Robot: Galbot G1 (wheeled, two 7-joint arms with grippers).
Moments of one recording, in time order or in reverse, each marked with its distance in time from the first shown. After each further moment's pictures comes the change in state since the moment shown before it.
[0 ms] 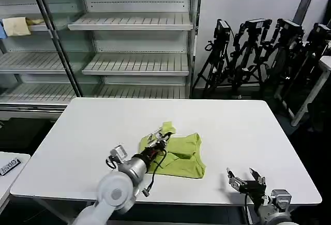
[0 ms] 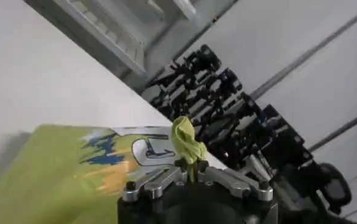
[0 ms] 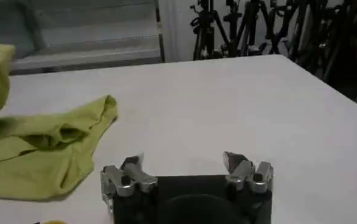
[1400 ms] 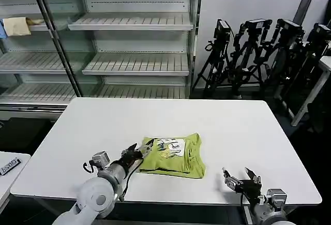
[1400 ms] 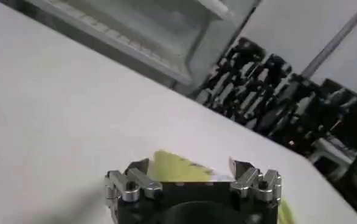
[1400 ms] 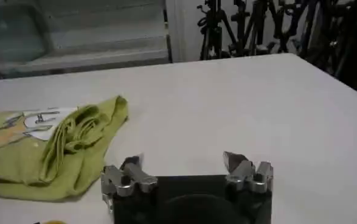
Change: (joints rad) left arm 0.111 0.155 -0.139 0.012 0.162 0.059 0.035; right arm 0.022 0.007 -0.037 -0.008 -0.004 0.007 -0.003
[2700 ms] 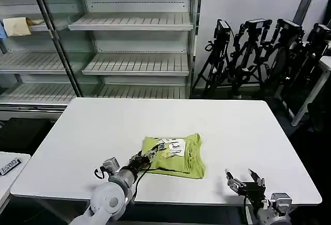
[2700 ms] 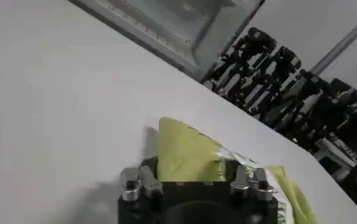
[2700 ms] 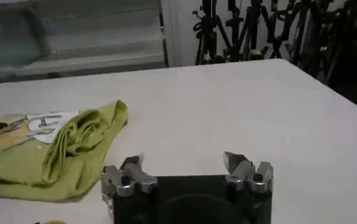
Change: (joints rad) left arm 0.006 -0.103 0.050 0.098 0.036 -0.038 0.033; right arm -0.053 0.020 0.037 0.051 -0.018 -0.001 0.004
